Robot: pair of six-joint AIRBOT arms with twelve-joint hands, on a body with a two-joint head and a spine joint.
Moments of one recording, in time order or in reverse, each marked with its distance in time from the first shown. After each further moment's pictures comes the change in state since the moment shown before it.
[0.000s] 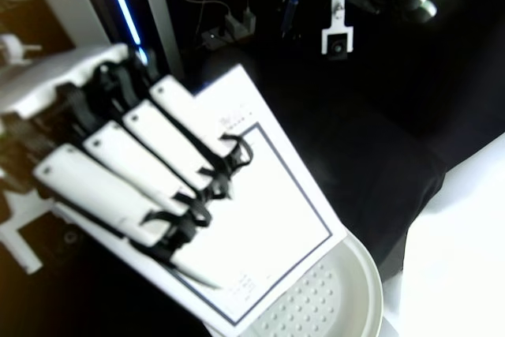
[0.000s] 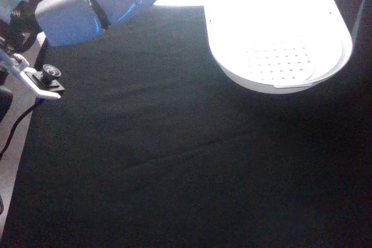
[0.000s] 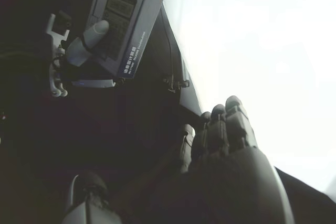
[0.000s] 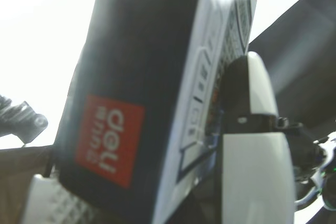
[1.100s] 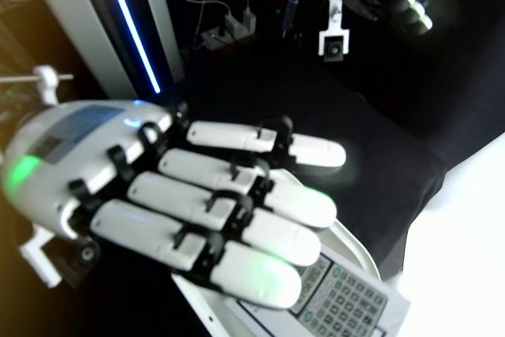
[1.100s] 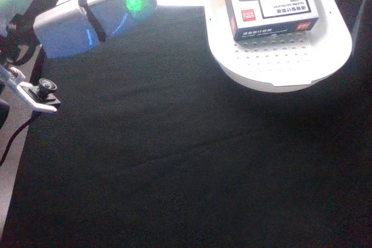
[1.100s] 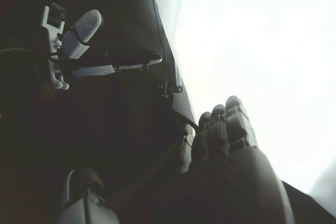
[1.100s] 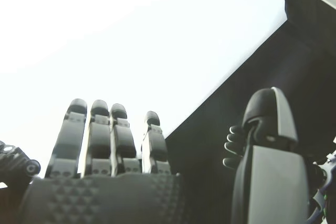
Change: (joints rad) left arm 0.053 -0.001 -0.004 -0.047 -0.017 -0.011; right arm 0.003 -0.047 0.037 0.063 -0.111 -0.029
